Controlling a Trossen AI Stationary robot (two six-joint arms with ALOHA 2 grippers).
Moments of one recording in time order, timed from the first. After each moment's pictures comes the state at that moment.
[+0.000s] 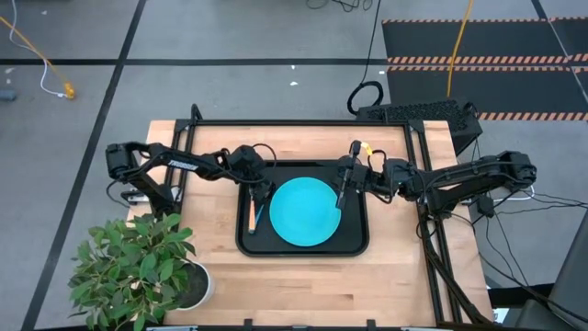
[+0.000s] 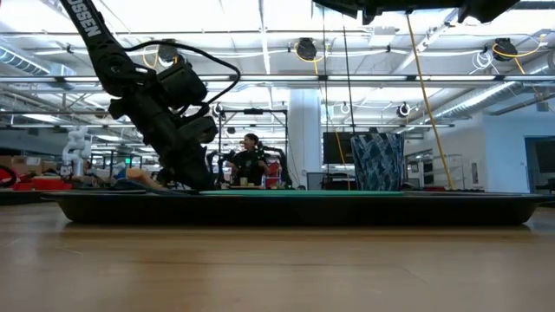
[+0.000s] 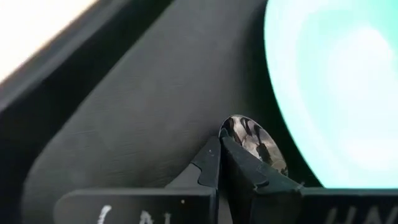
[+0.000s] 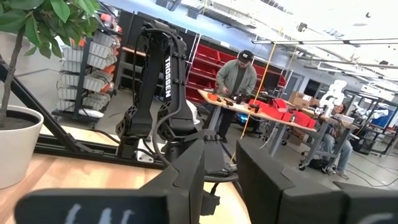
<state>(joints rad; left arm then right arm) 0.40 1.59 0.58 0.15 0.24 -0.30 0.05 1.19 0.66 0.66 0.27 -0.33</state>
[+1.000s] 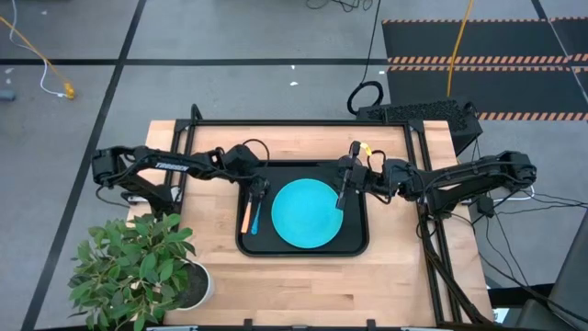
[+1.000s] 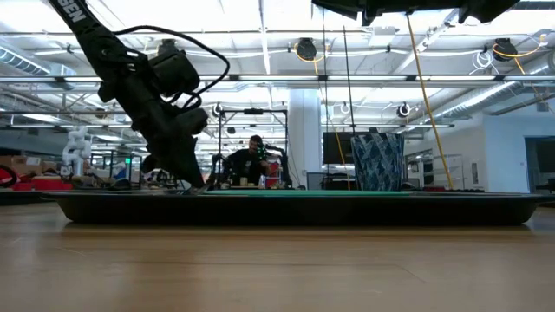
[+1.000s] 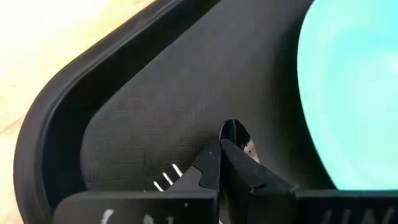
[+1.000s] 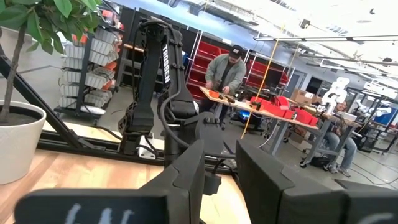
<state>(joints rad) 0.39 1.45 0.58 -0.01 0.12 -0.44 0.05 1.19 0.66 0.65 0.26 -0.32</state>
